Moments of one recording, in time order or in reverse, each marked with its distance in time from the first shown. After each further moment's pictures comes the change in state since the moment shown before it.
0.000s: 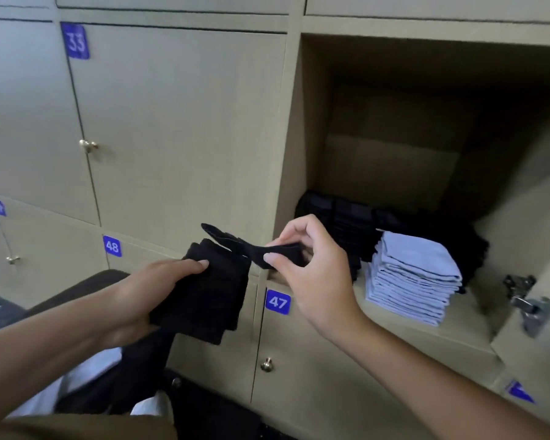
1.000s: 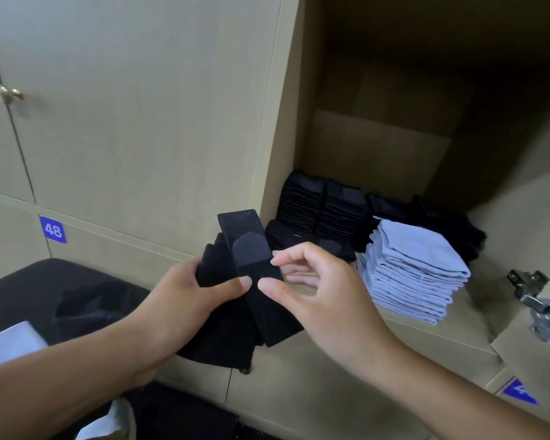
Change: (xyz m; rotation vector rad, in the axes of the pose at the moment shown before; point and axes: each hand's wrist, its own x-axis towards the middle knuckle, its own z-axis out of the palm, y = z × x) left_hand 0.045 -0.026 0.051 0.031 -0.083 0.214; right_hand -0.016 0.029 -0.015 -0.201 -0.181 0.283
